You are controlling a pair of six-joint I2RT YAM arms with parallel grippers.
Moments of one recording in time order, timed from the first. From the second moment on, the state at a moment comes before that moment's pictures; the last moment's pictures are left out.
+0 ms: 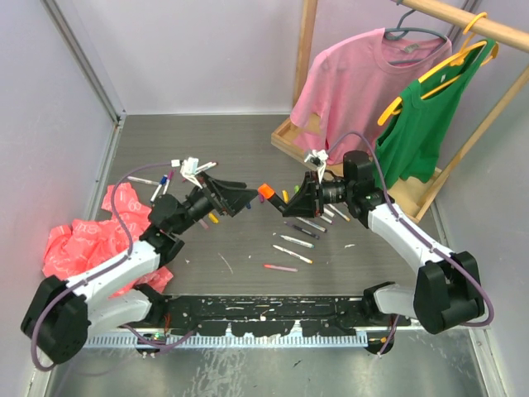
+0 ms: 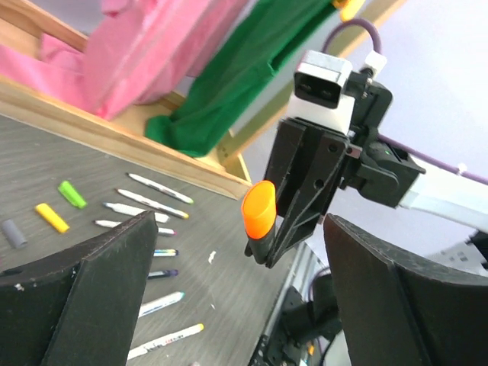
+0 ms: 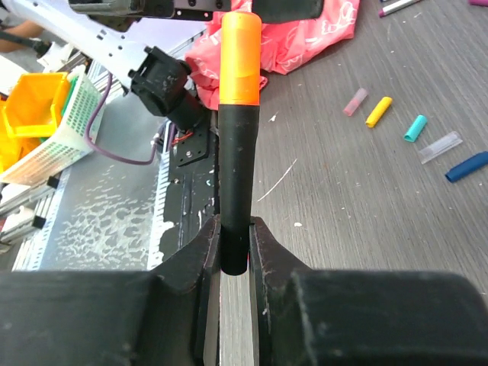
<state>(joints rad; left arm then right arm) -0.62 1.00 0.48 0.73 0.26 -0.82 0.31 1.25 0.80 0.05 -1.24 0.12</state>
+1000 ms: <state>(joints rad) -0.60 1.35 0.59 1.06 0.61 -0.99 0.31 1.30 0.82 0.04 -1.36 0.17</state>
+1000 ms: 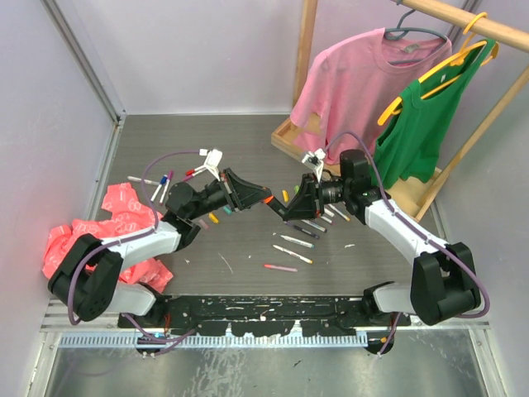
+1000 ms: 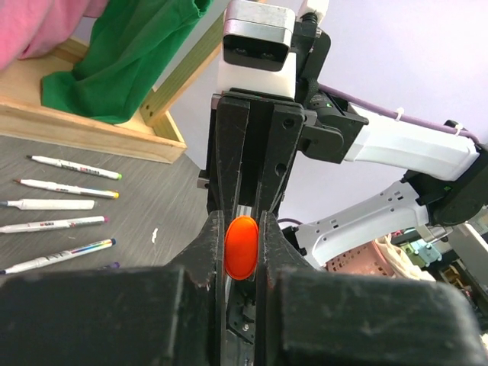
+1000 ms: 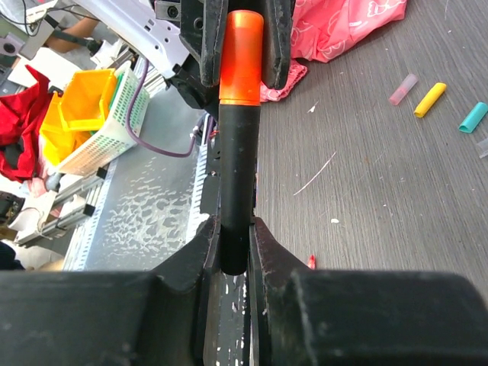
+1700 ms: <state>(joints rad) -0.67 1.35 0.63 0.93 0.61 -0.84 0.35 1.32 0.84 0.00 -1.34 0.12</state>
